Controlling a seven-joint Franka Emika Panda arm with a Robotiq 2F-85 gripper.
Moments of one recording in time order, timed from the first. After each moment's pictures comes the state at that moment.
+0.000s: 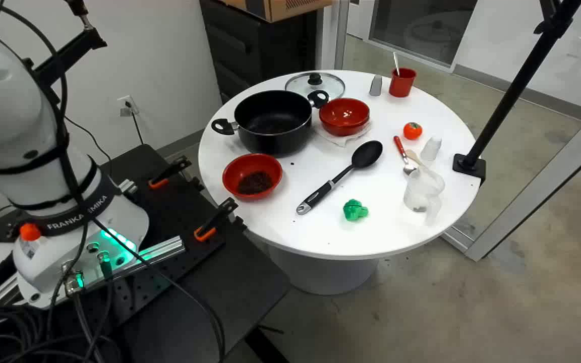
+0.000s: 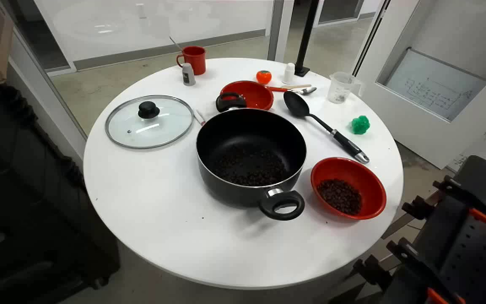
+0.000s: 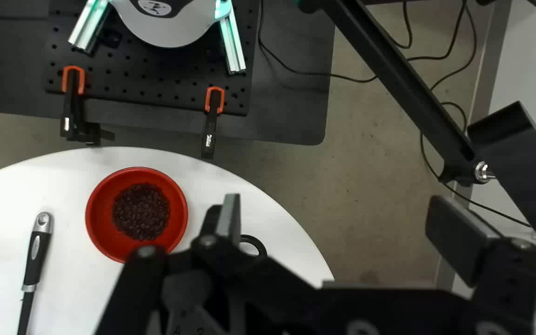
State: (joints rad) arm 0.15 -0.69 0.07 -2.42 0.24 1.45 0.08
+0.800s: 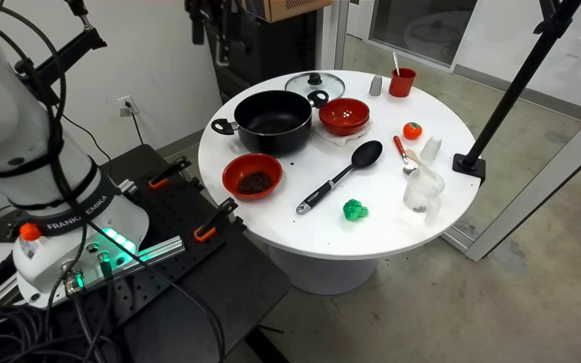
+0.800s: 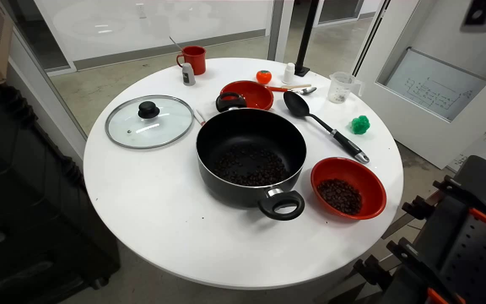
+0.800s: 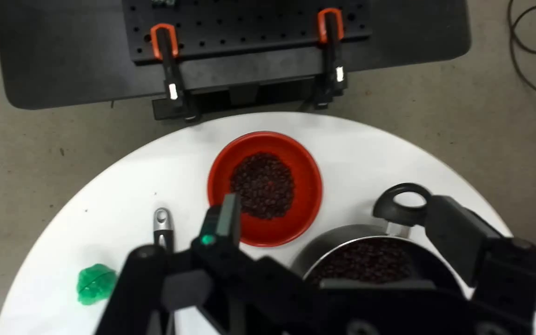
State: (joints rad) arm -0.07 -0.48 -0.05 -2.58 0.04 1.82 0.01
